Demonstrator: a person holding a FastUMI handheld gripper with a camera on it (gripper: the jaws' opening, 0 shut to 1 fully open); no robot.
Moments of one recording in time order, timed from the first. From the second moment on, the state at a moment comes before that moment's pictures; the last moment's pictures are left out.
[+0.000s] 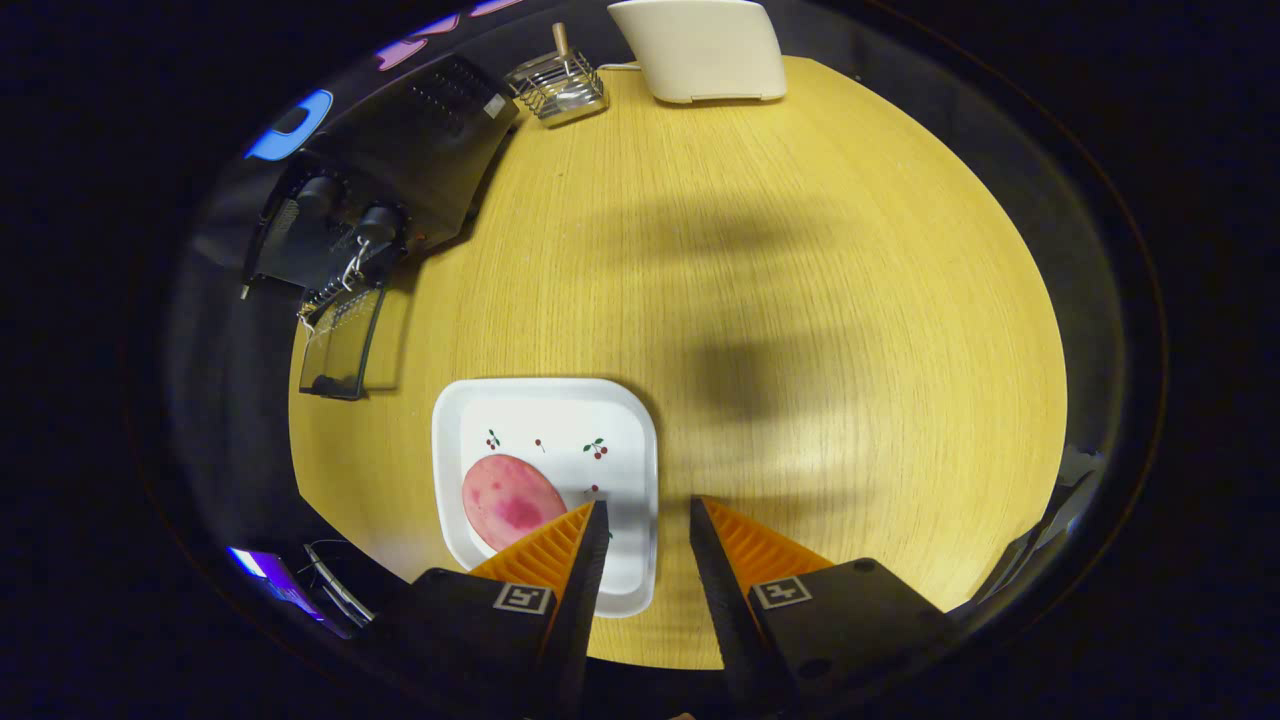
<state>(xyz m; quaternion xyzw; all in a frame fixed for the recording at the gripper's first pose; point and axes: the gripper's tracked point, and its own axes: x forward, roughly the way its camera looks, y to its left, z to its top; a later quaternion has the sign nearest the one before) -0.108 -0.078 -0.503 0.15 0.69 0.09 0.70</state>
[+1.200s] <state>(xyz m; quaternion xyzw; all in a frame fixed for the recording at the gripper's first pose) -0.114 -0.053 -0.464 0.41 0.61 0.06 0.67</state>
